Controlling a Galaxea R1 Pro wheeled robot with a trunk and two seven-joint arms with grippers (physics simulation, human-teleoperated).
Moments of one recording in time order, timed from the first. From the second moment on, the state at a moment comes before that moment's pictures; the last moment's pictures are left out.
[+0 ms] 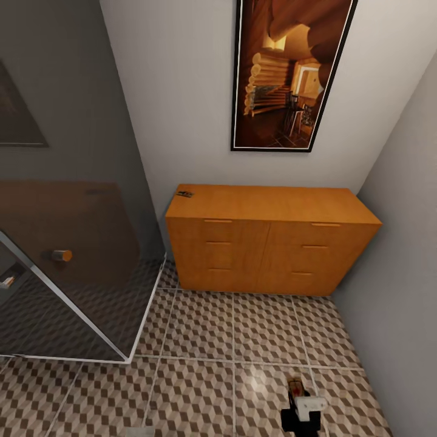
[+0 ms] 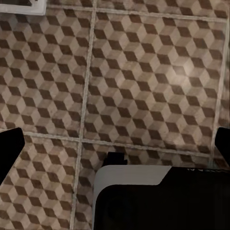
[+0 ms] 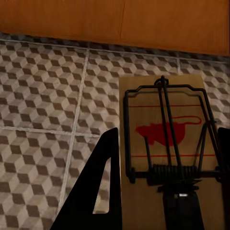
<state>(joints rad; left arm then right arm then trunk) -0.22 0.03 -0.28 -0.44 0.30 -0.10 0.16 -0.43 0.03 0.35 -0.02 -0.23 -0.77 -0.14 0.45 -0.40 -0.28</state>
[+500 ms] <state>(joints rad) -0.22 0.04 -0.28 -0.94 0.29 0.33 0.16 -0.41 0.05 0.35 -0.02 -0.23 -0.81 -0.19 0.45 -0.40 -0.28</state>
